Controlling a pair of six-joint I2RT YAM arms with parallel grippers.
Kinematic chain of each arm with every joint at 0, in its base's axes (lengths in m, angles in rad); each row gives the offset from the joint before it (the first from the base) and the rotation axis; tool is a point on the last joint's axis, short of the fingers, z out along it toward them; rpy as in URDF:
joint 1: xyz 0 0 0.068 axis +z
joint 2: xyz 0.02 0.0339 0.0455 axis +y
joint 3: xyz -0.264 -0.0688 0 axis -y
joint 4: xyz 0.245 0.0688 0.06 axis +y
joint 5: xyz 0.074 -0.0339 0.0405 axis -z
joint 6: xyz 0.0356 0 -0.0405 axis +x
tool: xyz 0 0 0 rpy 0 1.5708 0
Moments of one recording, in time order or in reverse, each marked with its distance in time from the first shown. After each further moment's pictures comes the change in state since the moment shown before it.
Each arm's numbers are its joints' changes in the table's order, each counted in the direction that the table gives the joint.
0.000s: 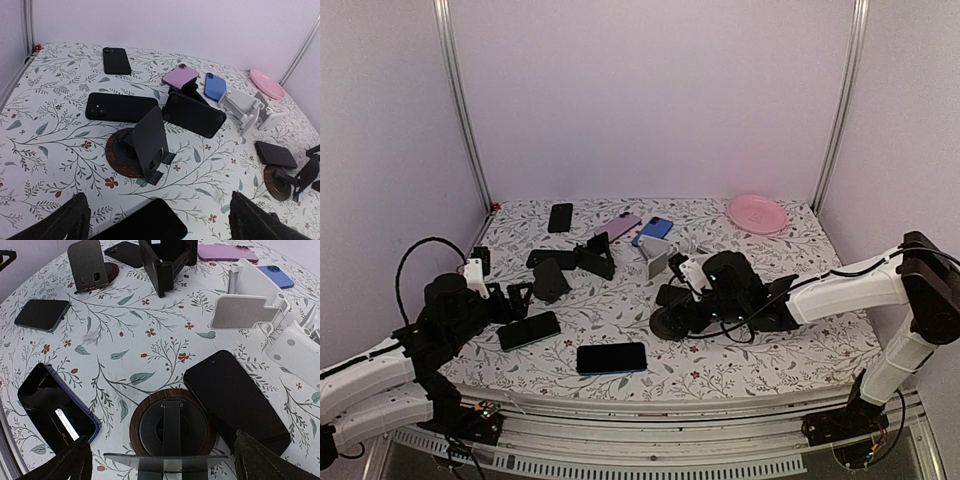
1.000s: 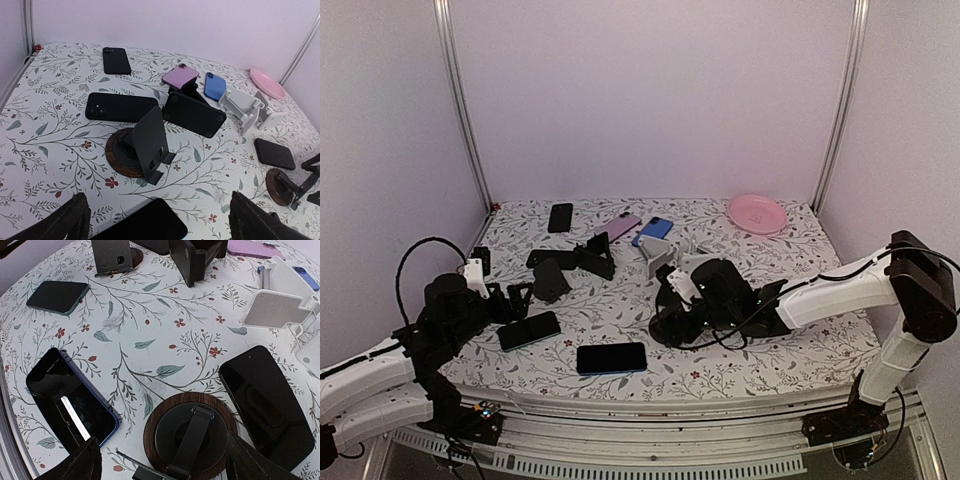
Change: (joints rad) left arm 0.000 0.001 0.000 0.000 0.000 0.002; right arm 0.043 0.076 0.039 -0.004 -0.051 -0.033
